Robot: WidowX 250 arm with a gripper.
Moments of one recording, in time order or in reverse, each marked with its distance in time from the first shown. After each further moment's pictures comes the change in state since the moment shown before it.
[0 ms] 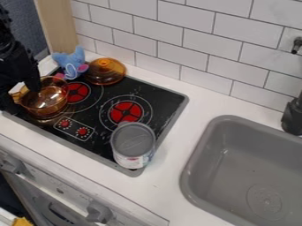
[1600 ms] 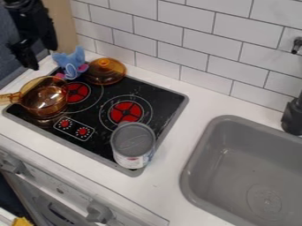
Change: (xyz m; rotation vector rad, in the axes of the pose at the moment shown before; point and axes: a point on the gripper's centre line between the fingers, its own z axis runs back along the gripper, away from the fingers) arm -0.015 0.088 0.016 0.083 -0.019 0.021
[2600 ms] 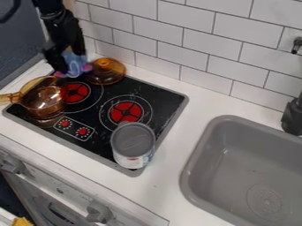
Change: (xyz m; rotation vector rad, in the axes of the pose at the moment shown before) arm 0.010 0.044 -0.049 -0.013 -0.060 -0.084
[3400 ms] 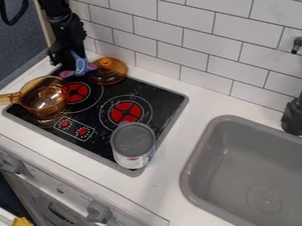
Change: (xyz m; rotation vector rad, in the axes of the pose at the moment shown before) arm 0.000 0.000 -0.012 -0.035 0.027 0.009
